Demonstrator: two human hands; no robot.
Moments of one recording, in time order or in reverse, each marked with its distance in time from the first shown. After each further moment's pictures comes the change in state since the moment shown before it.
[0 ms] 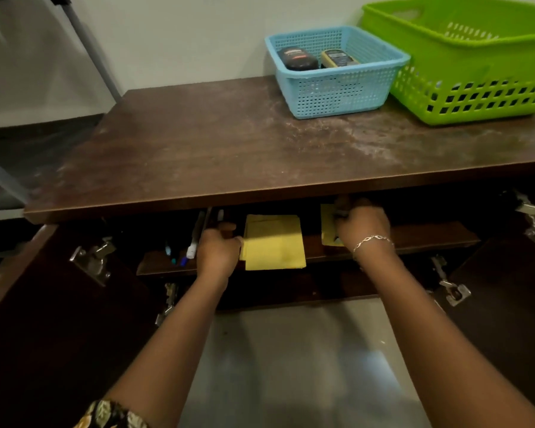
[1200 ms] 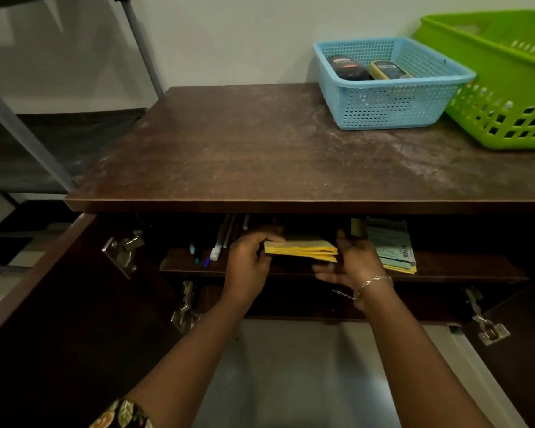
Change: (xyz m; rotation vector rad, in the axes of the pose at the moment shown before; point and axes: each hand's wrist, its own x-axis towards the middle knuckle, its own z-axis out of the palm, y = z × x) left_hand -0.007 -0.018 -0.001 0.113 -0.039 0.631; right_hand -0.021 -0.018 0.046 1.045 -0.301 0.222
